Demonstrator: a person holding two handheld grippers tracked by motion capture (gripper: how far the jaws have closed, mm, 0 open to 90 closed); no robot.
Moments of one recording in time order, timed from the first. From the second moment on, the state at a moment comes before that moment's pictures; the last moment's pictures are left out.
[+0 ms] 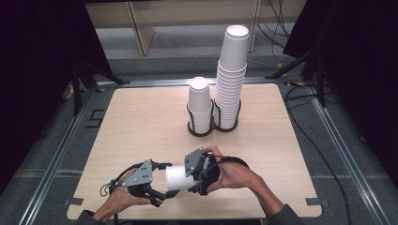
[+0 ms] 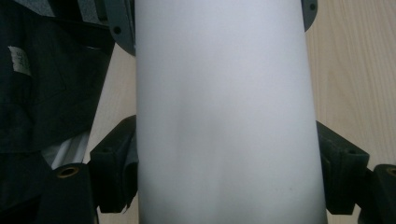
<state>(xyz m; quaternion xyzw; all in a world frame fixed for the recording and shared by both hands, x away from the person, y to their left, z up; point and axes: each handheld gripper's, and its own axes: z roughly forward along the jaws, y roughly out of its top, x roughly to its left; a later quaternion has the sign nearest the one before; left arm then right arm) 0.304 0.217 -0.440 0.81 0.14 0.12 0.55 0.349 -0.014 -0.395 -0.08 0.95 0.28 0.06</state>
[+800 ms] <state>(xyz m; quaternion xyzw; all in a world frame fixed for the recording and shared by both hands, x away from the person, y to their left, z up) 0.308 0.229 -0.438 0.74 0.20 0.12 0.63 0.372 -0.042 -0.392 -0.03 0.90 0.44 0.01</state>
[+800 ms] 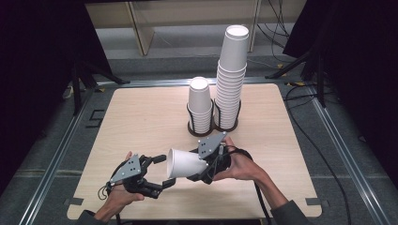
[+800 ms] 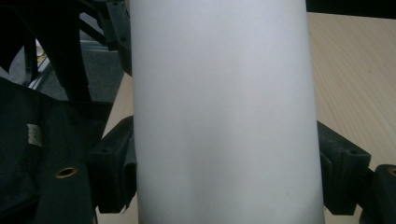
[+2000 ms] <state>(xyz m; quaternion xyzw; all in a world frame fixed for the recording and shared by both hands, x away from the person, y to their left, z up) 0.306 0.219 -0.438 0.78 0.16 0.11 0.59 0.350 -0.007 -0.403 -0.08 0.93 0.35 0.07</state>
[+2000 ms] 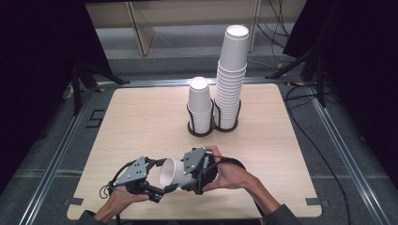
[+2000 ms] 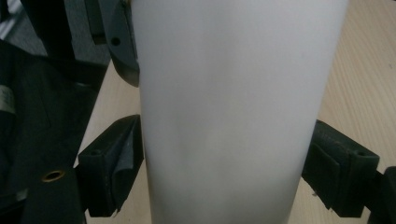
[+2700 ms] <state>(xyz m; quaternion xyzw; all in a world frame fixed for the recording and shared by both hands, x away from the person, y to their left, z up) 0.304 0.222 -0.437 0.77 0.17 0.11 0.61 0.351 -0.008 -0.405 -0.08 0.92 0.37 0.05</state>
